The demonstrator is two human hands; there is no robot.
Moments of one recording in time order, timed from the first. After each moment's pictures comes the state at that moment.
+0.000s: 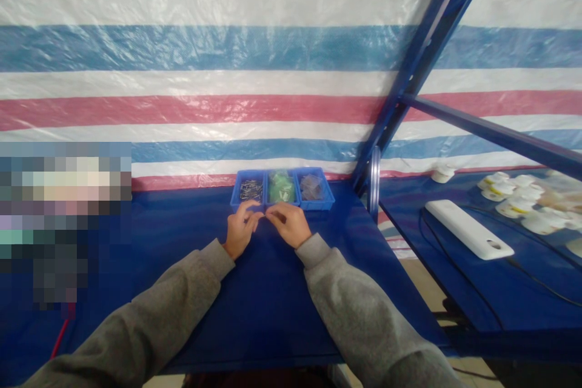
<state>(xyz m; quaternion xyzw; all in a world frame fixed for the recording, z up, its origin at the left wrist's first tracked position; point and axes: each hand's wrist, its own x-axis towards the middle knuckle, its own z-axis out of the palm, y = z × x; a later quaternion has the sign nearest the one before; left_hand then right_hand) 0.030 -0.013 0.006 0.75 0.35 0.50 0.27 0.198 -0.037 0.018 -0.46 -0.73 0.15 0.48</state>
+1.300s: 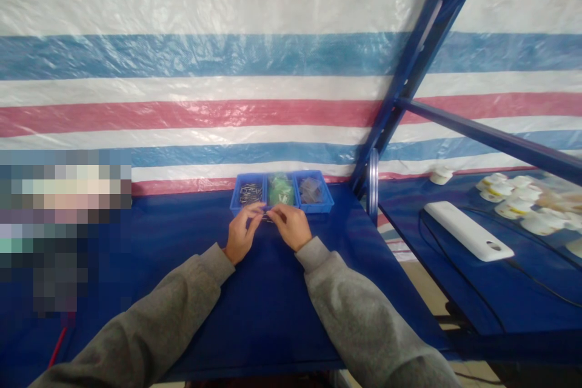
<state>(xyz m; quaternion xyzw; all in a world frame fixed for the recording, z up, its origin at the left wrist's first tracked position) 0.032 -0.016 0.016 0.78 0.29 0.52 0.18 0.199 -0.034 0.021 -0.52 -0.71 0.10 0.46</state>
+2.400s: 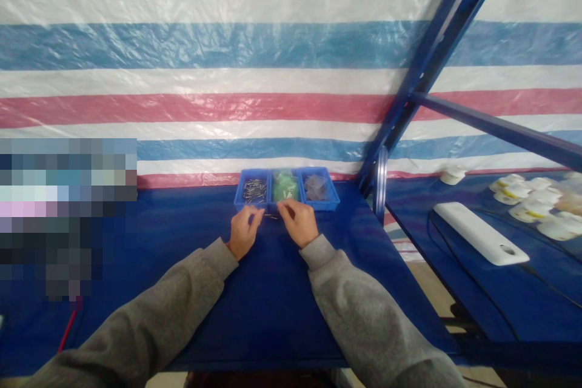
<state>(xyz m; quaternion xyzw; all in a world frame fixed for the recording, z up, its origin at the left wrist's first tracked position) 0.031 -0.018 0.012 0.78 0.33 0.52 0.09 0.202 -0.037 0.021 -0.53 -0.69 0.09 0.48</state>
